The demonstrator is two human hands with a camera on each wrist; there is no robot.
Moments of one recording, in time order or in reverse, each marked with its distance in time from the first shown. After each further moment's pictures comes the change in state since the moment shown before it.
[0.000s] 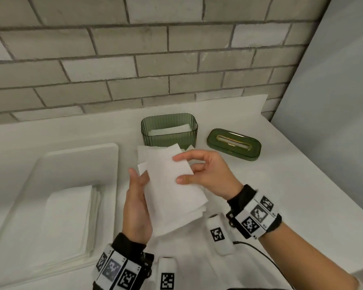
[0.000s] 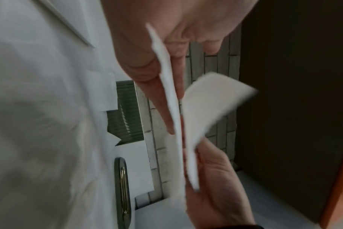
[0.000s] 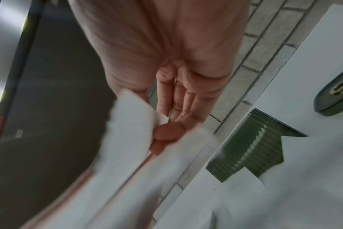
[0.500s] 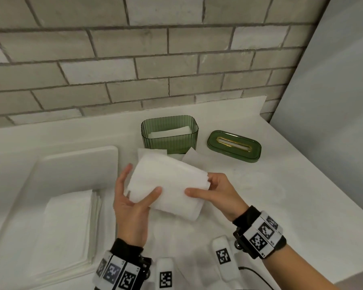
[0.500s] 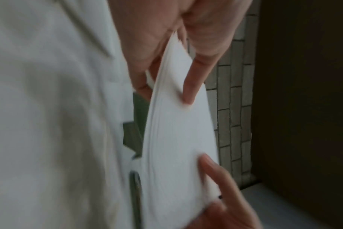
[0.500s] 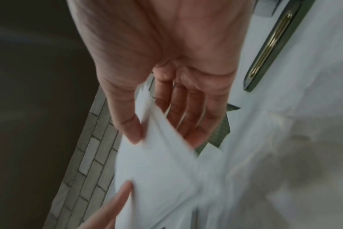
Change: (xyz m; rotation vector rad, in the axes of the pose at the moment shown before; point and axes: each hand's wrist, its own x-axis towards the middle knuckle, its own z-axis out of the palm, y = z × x) left_hand 0.009 -0.010 -0.025 0.077 0.192 0.217; right_hand -0.021 0.040 0.003 0.150 0.145 0.201
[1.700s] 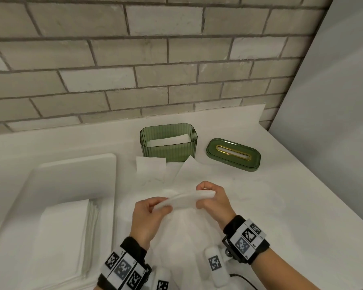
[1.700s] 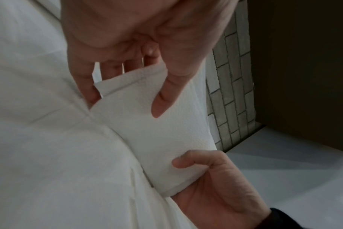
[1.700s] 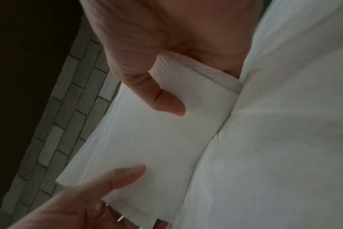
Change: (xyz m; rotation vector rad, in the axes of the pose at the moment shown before) left_hand 0.023 -0.030 0.004 0.526 -0.140 -0.238; right_hand 0.031 0.039 -0.006 -0.083 0.178 0.009
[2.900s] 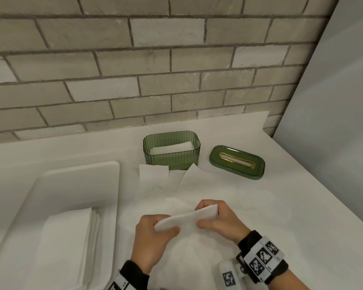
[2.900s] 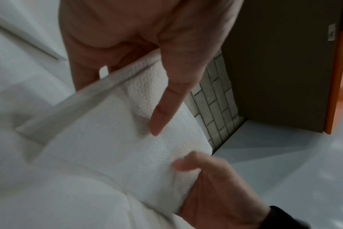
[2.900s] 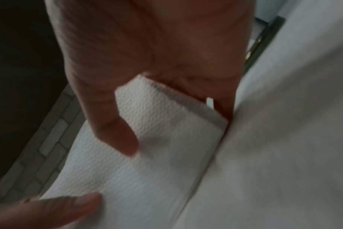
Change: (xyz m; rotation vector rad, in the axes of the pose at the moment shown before) left_hand -0.027 0.011 -0.001 0.183 -0.056 0.085; right_hand -0.008 0.004 -0.023 -0.157 -0.300 -0.028
